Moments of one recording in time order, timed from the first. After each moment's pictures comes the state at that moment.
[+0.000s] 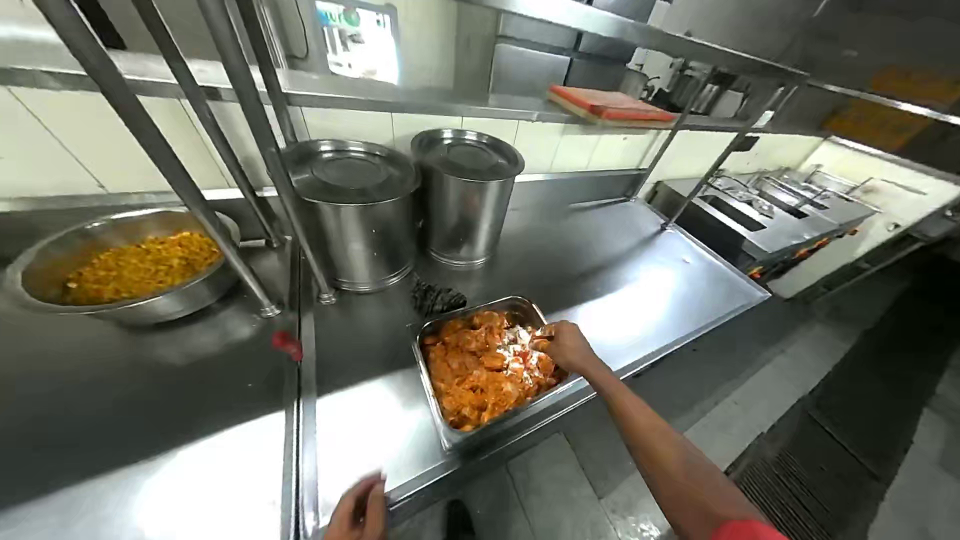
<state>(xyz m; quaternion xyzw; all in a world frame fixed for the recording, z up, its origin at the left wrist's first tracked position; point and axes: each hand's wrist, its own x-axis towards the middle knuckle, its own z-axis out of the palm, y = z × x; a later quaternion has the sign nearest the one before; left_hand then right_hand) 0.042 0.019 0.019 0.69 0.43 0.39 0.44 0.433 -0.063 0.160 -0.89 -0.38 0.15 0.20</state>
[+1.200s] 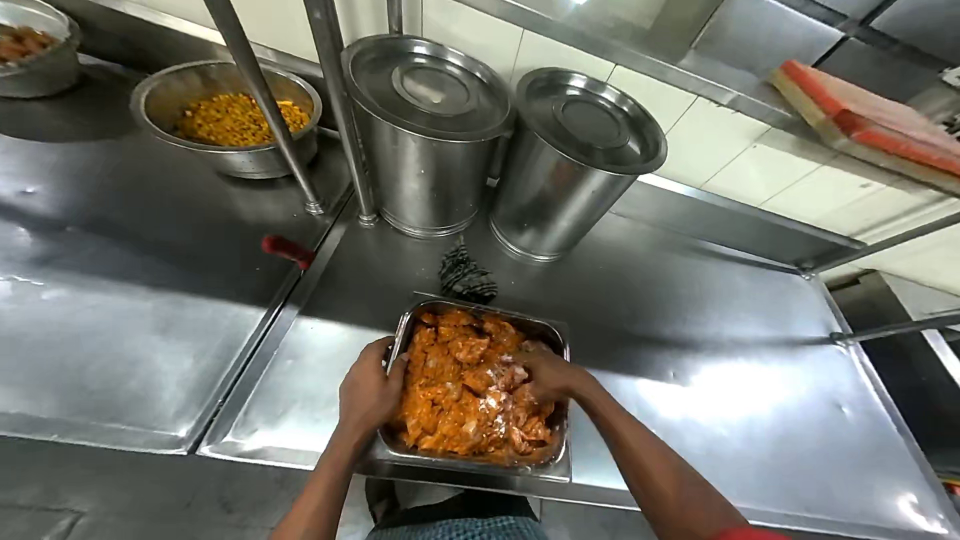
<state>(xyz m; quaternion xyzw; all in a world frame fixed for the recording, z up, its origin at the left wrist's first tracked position) 0.235 0.086 0.055 0.68 0.63 0.19 0.33 0.547 0.038 0.099 -0.63 -0.65 0.39 -0.12</state>
